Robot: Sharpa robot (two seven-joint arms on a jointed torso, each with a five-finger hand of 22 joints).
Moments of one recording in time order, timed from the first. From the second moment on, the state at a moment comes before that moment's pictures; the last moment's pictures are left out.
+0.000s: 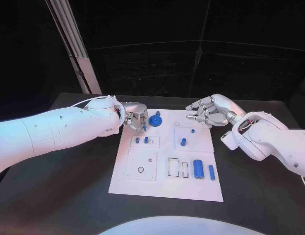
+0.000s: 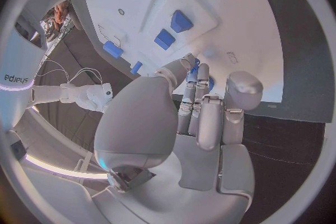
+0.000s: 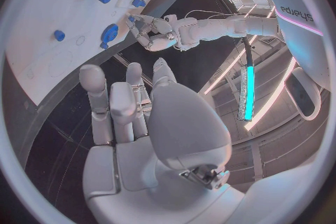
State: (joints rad) left arm 1.25 -0.64 -0.15 1.22 -1.38 -0.04 0.00; left_hand 1.39 -0.11 0.44 -0.05 0.12 1.05 0.14 0.24 0.07 1.09 0.07 0.37 0.07 1.47 -0.01 1.45 1.23 0.14 1.38 0.09 1.10 1.00; right arm 1.05 -0.85 0.10 1.53 -0.98 -0.33 0.18; right_hand 1.45 0.03 -0.18 0.25 0.23 0.93 0.15 0.09 0.07 1.13 0.06 0.73 0.73 1.46 -0.02 1.14 1.03 0.13 1.15 0.10 1.15 0.77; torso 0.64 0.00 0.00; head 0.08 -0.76
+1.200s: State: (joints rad) left arm 1.25 -0.64 -0.15 1.21 -1.36 -0.01 0.00; left_hand 1.39 -0.11 0.44 -0.05 0.12 1.07 0.13 0.24 0.07 1.11 0.06 0.36 0.07 1.47 -0.01 1.45 1.22 0.14 1.38 0.09 1.10 1.01; right arm 1.05 -0.85 0.10 1.52 -0.98 -0.33 0.18; right_hand 1.45 0.03 -0.18 0.25 0.23 0.93 0.15 0.09 0.07 1.13 0.06 0.73 0.73 1.46 -0.02 1.14 1.03 0.13 1.15 0.10 1.15 0.77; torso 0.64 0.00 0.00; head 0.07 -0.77
